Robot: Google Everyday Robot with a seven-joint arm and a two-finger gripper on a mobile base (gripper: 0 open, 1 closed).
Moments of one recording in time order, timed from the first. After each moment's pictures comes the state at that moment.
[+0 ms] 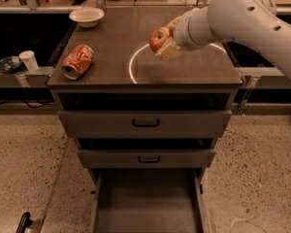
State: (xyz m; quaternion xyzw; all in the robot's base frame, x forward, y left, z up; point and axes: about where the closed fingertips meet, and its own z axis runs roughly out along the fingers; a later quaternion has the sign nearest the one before) arm 0.722 -0.077 0.916 -0.54 0.69 -0.05 0.48
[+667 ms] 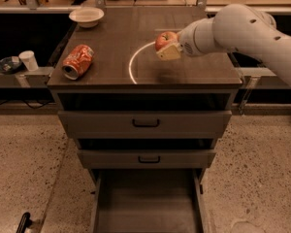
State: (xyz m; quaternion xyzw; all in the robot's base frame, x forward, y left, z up) arm 0.738 -0.103 0.890 -0.38 0.78 0.04 0.49
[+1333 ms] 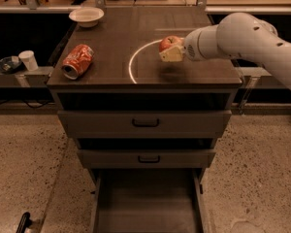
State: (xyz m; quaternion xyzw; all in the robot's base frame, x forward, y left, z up) arm 0.742 -0.116 0.872 -0.30 0.82 0.09 0.49
